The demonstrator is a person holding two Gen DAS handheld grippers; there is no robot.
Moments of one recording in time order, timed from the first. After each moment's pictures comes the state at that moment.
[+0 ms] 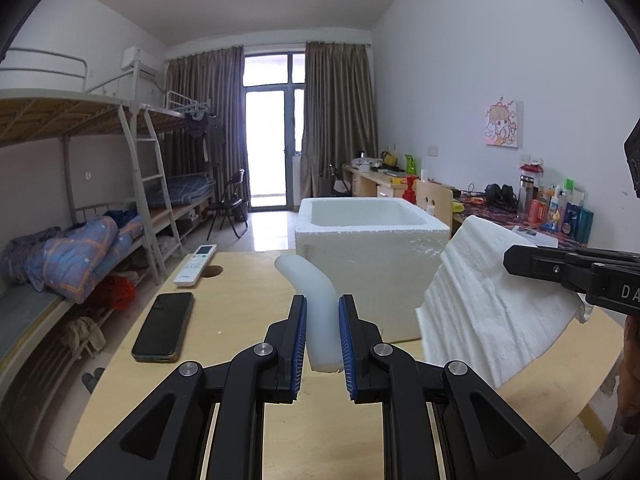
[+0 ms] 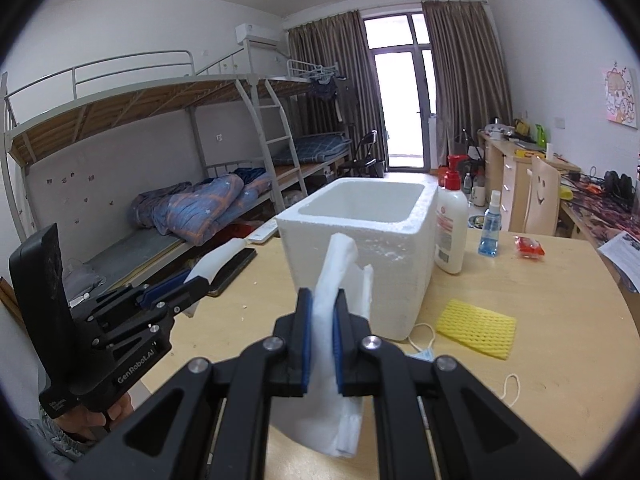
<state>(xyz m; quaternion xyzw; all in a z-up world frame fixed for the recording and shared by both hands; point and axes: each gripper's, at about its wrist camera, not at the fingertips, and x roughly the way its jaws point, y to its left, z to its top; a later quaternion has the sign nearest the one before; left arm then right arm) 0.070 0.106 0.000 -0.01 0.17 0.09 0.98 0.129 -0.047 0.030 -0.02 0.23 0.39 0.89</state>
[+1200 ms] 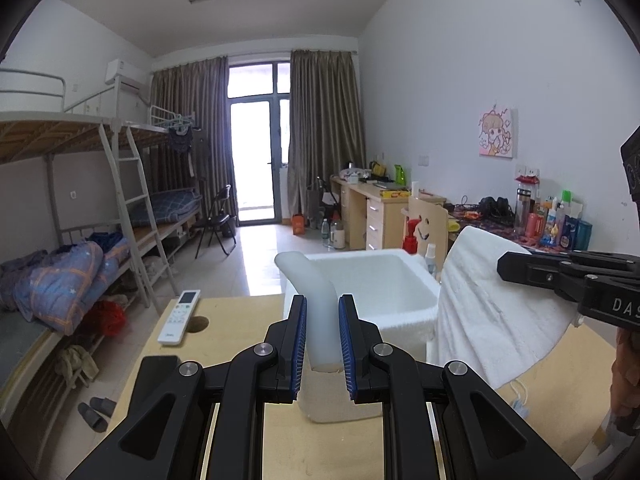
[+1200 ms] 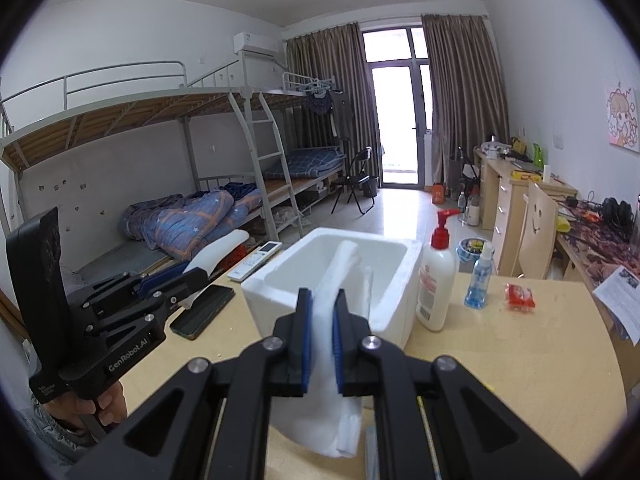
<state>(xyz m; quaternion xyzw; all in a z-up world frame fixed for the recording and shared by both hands) 0.131 0.120 0.056 0.00 0.16 0.06 0.99 0.175 -0.038 0.078 -0.02 0.21 0.38 0.90</state>
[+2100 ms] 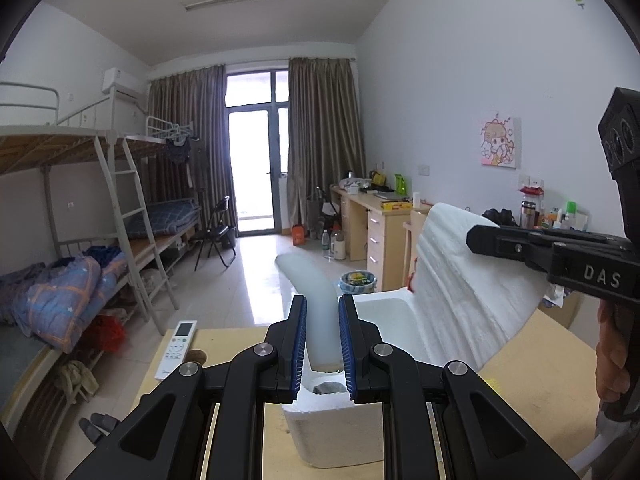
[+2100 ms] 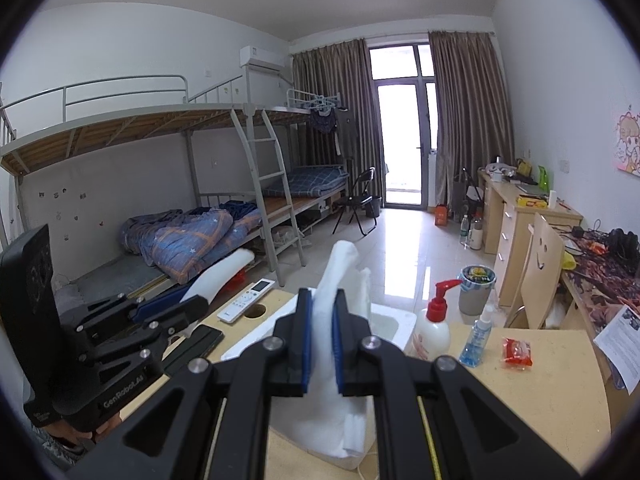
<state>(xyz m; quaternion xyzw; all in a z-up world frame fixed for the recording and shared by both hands) 0.169 0.121 0.080 0.01 0.15 0.06 0.99 0.226 -0.022 0.115 -0.02 0.18 0.39 0.91</state>
